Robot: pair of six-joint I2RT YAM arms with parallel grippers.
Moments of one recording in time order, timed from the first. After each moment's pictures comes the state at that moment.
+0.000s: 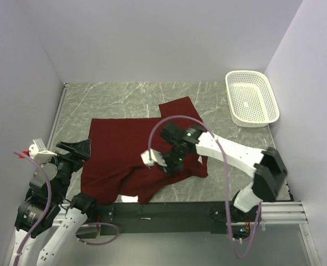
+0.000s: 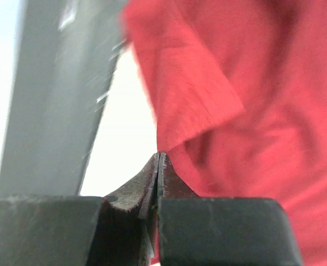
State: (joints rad) left arm -0.38 0.23 0.84 -0.78 -0.42 -0.90; right arm 0.92 1.59 1.29 -0.93 -0.57 -0.86
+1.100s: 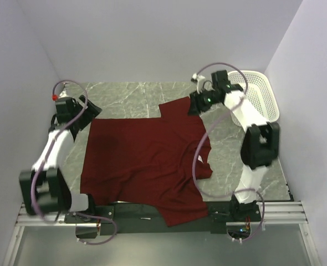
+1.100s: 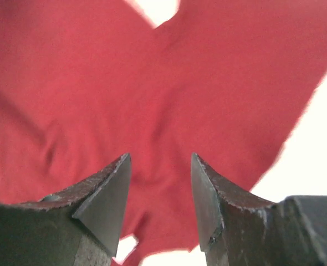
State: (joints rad) left arm 0.11 1.26 0.91 -0.19 0.13 -0.67; right arm 0.19 1.81 1.57 -0.73 -0.66 -0.35
